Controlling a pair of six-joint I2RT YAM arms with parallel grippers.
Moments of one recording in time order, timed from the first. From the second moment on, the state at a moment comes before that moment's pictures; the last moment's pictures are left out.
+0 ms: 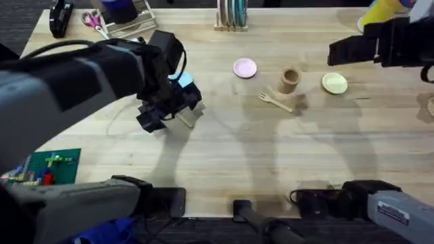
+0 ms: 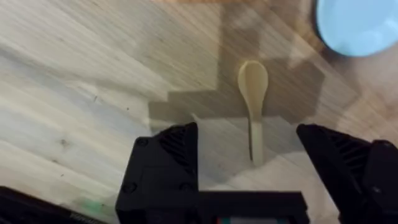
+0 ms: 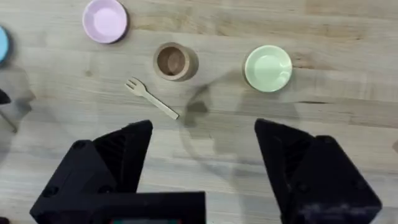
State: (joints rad) left arm -0.26 1.46 0.84 -0.85 -0.04 -0.92; right arm 0.02 1.16 1.29 -1.16 -0.06 -0.01
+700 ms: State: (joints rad) left arm -0.26 1.51 0.87 -0.81 -0.04 -0.93; right arm 0.02 1.16 1.30 -1.17 -0.06 -0.01
